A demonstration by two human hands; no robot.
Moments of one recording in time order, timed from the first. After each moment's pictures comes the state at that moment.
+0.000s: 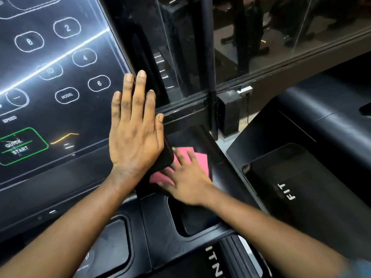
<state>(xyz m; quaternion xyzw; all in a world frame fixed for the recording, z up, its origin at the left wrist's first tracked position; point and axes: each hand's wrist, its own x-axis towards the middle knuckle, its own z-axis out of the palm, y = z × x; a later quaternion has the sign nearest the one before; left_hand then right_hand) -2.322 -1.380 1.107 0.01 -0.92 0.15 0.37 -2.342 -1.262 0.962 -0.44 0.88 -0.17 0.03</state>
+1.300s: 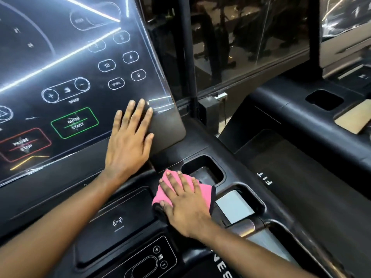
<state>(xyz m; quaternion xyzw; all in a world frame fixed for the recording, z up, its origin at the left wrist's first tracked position) -2.233 -1.468 1.099 -0.11 -0.94 0.09 0.30 -2.155 -1.293 0.969 -0.26 0.95 -0.19 0.07</state>
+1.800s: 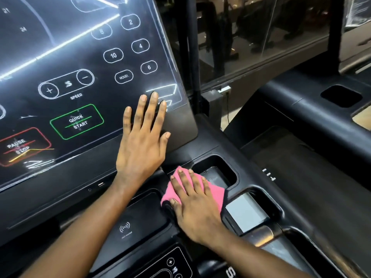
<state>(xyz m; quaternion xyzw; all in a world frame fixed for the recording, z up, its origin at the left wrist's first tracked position) -2.238 -1.463 1.091 -0.08 -0.95 0.12 0.27 -2.160 -1.306 0.961 -0.21 0.96 -0.19 0.02</state>
